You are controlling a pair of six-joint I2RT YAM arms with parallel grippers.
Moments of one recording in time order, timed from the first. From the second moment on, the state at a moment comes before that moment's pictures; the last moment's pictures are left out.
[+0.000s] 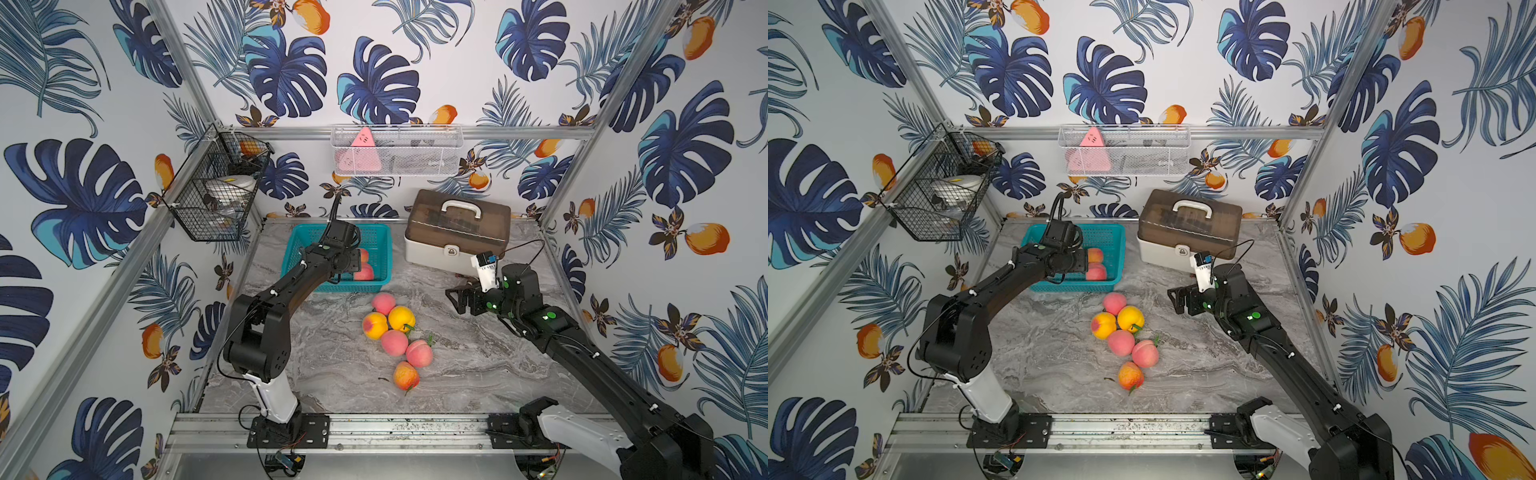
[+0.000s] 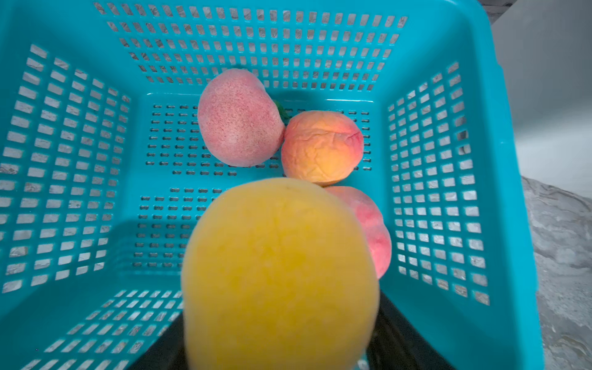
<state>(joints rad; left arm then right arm) -0.24 1.76 1.40 -0.57 -0.17 -0.31 0.39 1.06 0.82 -0.34 -0.20 0.17</state>
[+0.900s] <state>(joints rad) -0.19 1.92 1.41 -0.52 -0.17 -0.32 0.34 1.09 0.83 -0.35 -0.24 0.18</state>
